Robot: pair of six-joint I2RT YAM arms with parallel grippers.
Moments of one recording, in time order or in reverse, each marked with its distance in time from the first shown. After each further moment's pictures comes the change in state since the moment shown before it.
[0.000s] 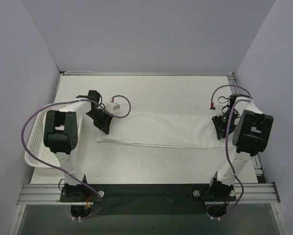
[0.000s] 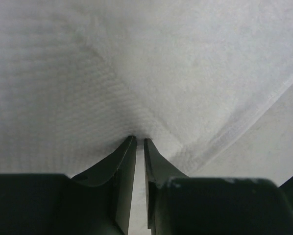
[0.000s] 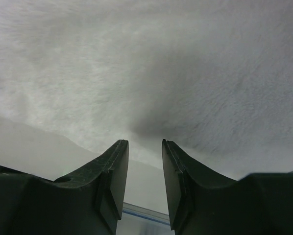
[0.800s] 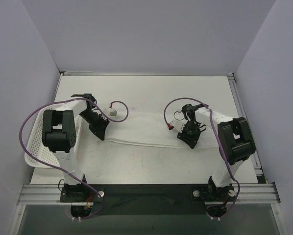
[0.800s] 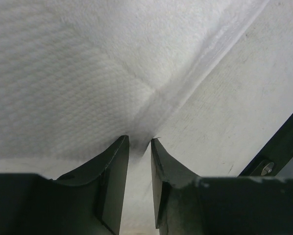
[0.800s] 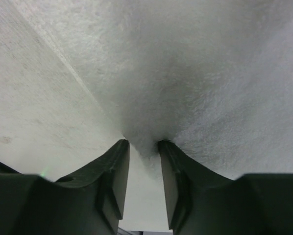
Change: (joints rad) left arm 0.069 0.043 0.019 -0.217 0.055 0.258; right arm 0.581 -0.121 -0.255 0.140 0.051 -0.179
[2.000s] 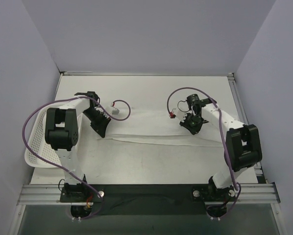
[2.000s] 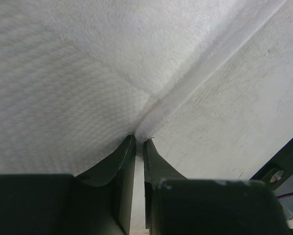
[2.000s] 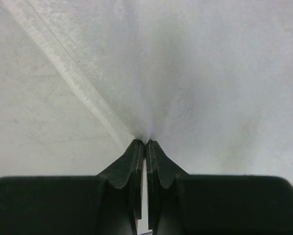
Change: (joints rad) left arm -0.031 0.032 0.050 0.013 -0.061 -0.030; right arm -0.035 -0.093 0.089 0.038 0.012 -0.014
